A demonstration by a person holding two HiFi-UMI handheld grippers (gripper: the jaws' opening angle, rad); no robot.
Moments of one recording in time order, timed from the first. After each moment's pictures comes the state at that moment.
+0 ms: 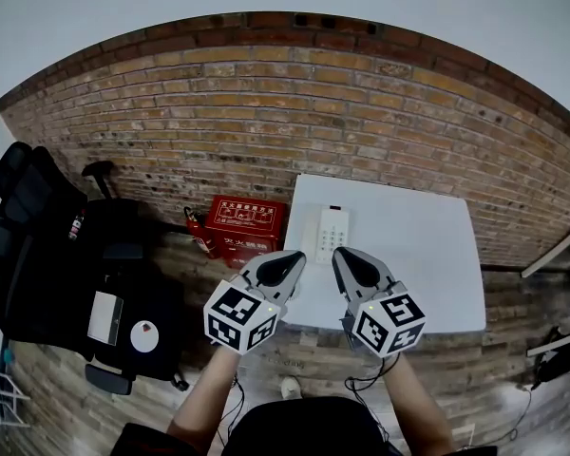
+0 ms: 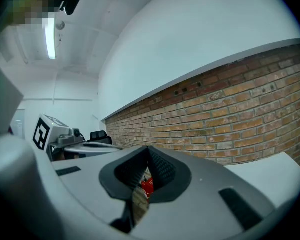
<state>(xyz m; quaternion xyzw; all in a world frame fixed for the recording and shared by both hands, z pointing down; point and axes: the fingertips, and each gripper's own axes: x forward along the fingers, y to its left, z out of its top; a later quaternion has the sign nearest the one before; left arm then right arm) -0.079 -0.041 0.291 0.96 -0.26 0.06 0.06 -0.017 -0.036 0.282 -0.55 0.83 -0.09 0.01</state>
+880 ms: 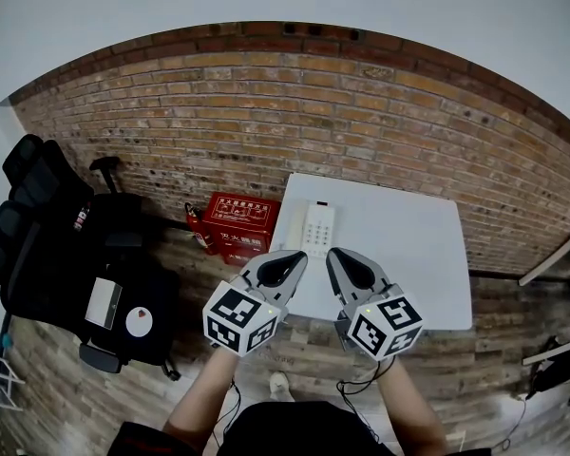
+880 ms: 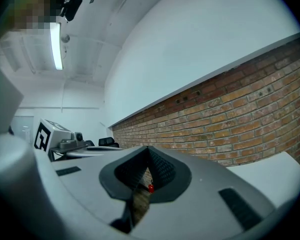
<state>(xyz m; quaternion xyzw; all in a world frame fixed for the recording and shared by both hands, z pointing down) -0.032 0.029 0.258 0.96 -0.27 0.05 0.04 0.017 0.030 0.250 -0.52 0.85 -0.09 0.05</state>
